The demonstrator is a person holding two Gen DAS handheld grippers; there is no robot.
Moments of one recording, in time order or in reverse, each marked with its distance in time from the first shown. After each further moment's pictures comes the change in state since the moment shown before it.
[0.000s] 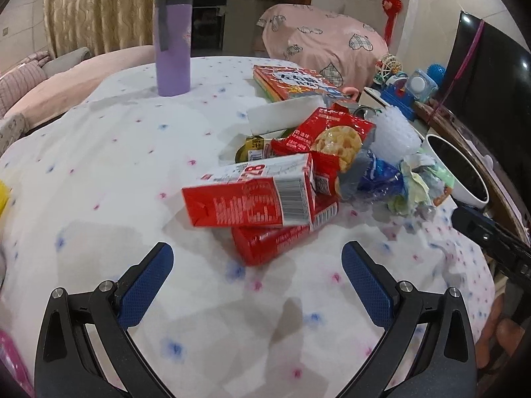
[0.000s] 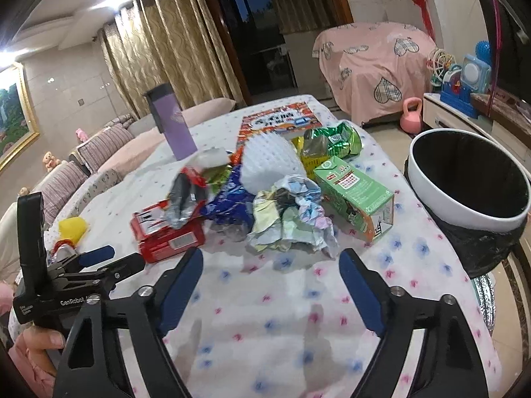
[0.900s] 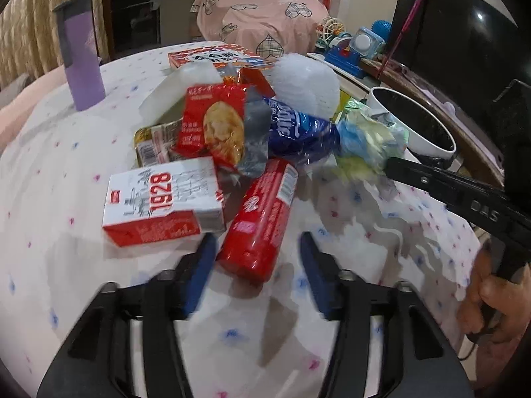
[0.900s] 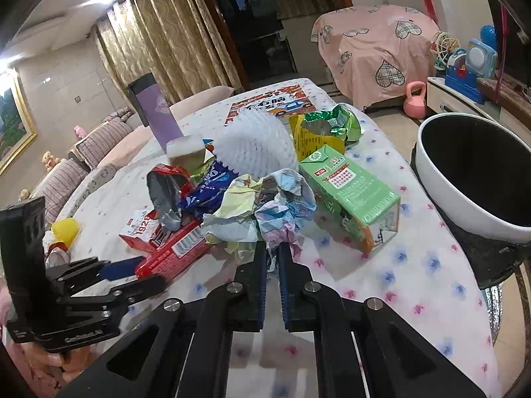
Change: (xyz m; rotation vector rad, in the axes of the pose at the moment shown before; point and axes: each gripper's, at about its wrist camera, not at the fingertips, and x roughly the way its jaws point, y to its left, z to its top) left arm 0.016 -0.062 0.005 0.212 0.084 -0.144; right arm 0.023 -0.020 0.009 0.019 0.059 0.024
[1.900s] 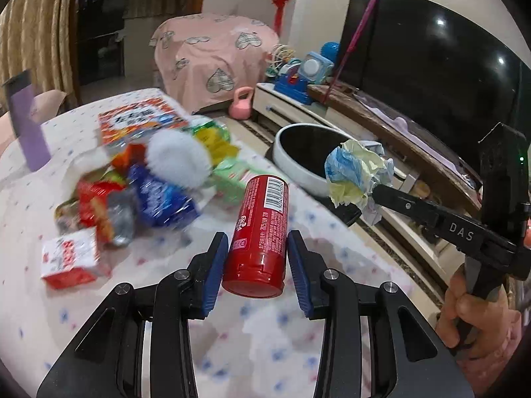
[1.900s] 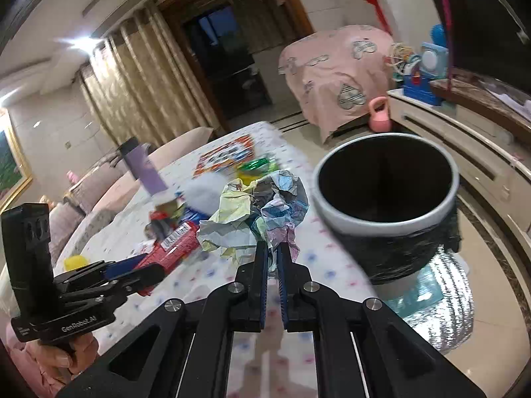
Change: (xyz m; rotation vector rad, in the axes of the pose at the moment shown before) left arm -0.032 -0.105 0.040 0.076 -0.130 -0.159; right arm -0.099 -0.075 -0.004 0.130 -0.154 -0.049
